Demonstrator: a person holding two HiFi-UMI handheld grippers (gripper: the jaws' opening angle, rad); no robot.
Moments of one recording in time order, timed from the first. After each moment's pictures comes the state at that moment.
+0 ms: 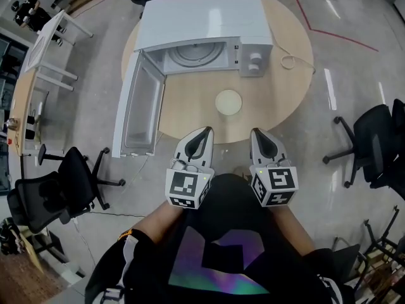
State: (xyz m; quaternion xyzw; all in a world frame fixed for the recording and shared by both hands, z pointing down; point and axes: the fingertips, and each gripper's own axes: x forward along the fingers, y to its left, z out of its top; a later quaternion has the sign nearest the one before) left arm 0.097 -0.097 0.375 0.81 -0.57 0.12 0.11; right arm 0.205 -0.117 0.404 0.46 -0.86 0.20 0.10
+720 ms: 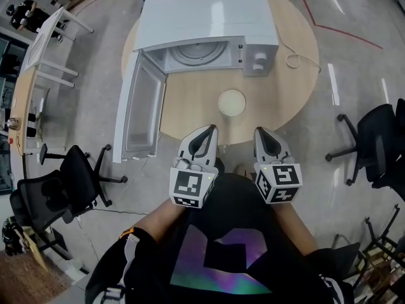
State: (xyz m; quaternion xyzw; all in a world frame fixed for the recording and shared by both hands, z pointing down) left arm 0.094 -0.119 0.384 0.81 -0.56 0.14 0.11; right arm 0.202 -0.138 0.424 0.45 -0.85 0.23 0.13
